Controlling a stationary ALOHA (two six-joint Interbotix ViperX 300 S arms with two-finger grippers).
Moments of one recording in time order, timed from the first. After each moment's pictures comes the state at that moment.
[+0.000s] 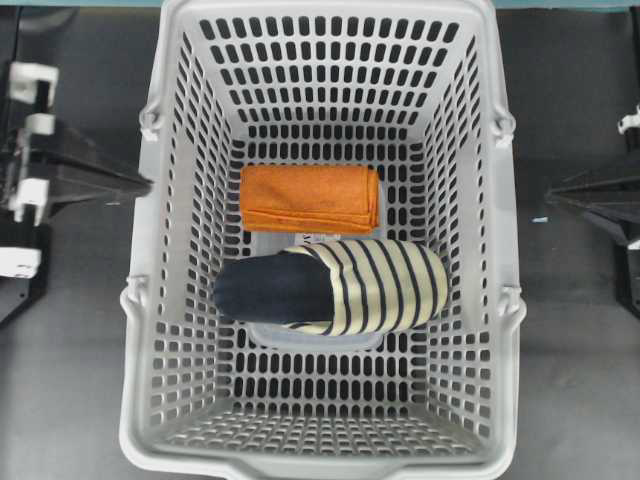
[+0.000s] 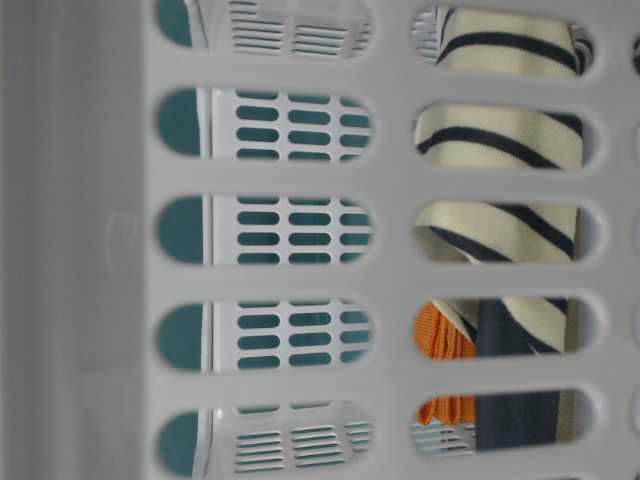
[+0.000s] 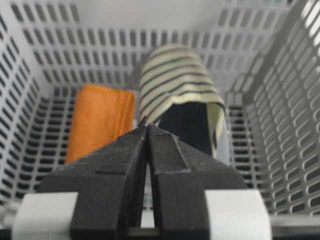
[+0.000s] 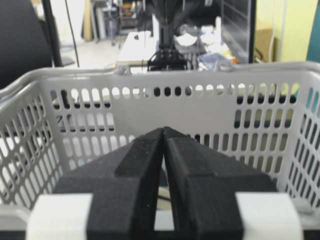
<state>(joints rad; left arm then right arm) -0.01 -0.73 0.62 0.04 0.46 -0.05 0.00 -1.00 1.19 0.01 -0.21 0.01</state>
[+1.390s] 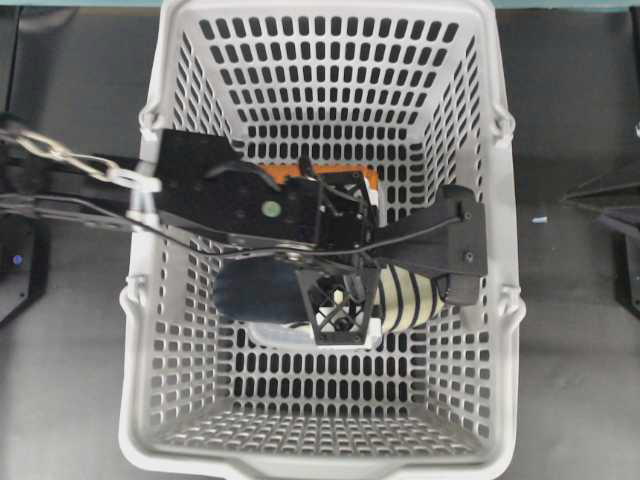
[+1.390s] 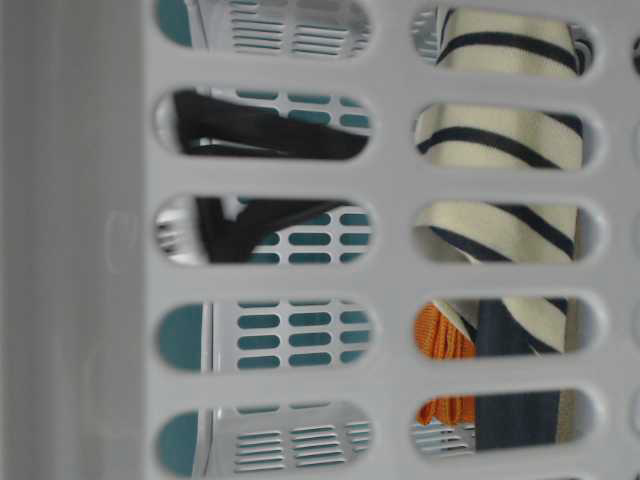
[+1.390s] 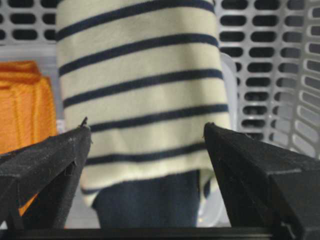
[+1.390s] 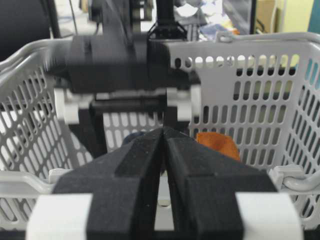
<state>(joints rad) -0.09 0.32 -0.22 0.04 1.11 -0.10 0.01 -1.10 1.19 0.01 -0.06 0.01</state>
